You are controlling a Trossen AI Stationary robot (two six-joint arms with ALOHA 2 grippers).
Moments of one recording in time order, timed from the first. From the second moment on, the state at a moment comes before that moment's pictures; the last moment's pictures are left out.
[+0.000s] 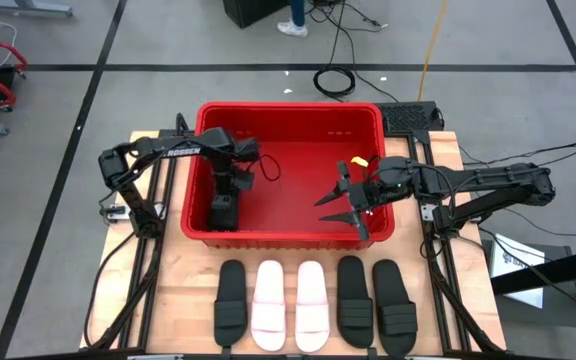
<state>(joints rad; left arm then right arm) 0.50 1.72 1.22 -1.24 0.40 0.57 0.03 1.16 1.03 -0.10 -0.21 -0.20</state>
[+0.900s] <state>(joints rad) 0.49 1.65 1.47 -1.41 0.01 0.49 0.03 1.16 1.03 -0.11 -0.21 -0.20</state>
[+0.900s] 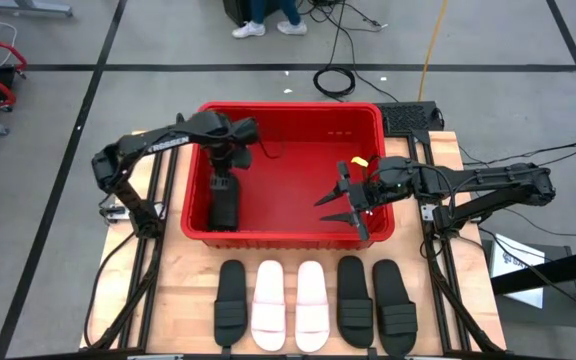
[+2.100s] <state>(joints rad) -0.03 1.14 1.53 -1.25 -0.05 0.17 0.03 1.16 1.03 -0.06 -0.21 -0.19</state>
